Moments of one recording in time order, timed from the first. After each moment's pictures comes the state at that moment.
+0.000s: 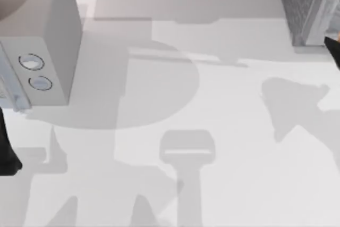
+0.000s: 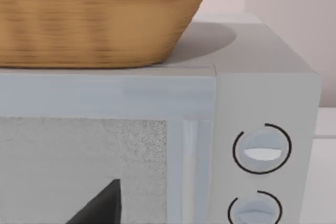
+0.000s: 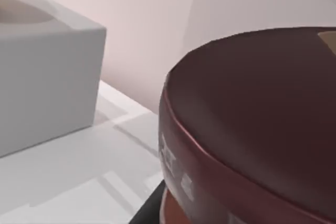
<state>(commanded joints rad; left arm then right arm) 0.00 0.00 0.00 0.00 0.00 0.00 0.08 0.82 0.53 0.23 -0.58 -0.24</state>
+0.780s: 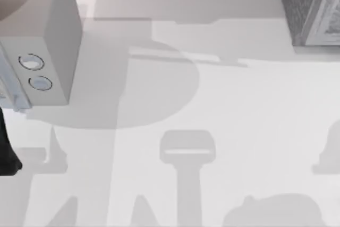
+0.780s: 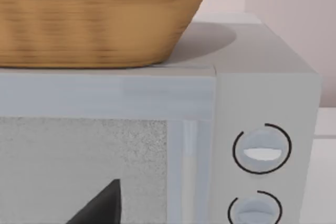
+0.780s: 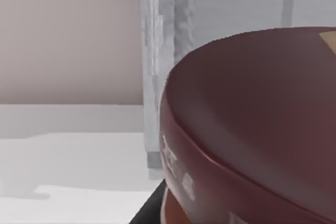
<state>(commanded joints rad) 0.00 0.00 0.00 0.00 0.00 0.00 0.00 0.00 0.00 0.00 0.00 0.00</state>
